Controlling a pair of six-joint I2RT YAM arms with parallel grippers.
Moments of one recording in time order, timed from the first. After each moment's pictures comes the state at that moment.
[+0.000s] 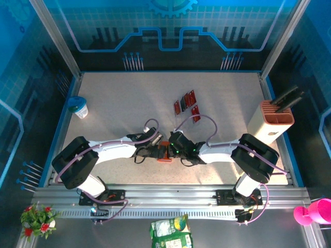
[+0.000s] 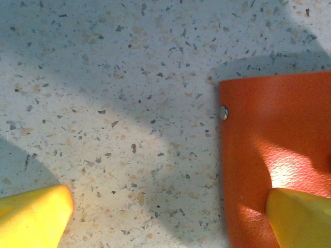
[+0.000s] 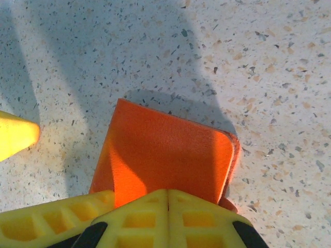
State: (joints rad) left arm -0.77 1.55 0.74 -0.39 -0.14 -0.66; right arm 0.93 1.65 0.70 0.06 0.08 0.79
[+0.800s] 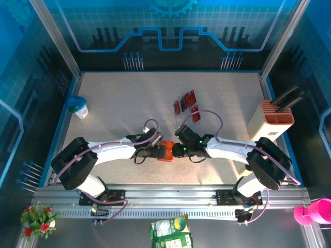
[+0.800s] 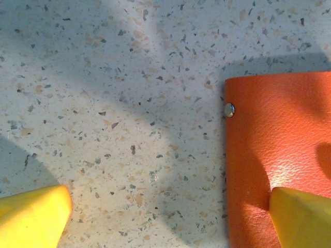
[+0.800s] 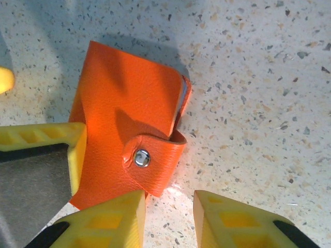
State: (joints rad) left arm -0.78 1.53 0.72 -0.36 -0.15 -0.68; right arm 0.85 1.51 0.77 -0.31 -0.06 0.69
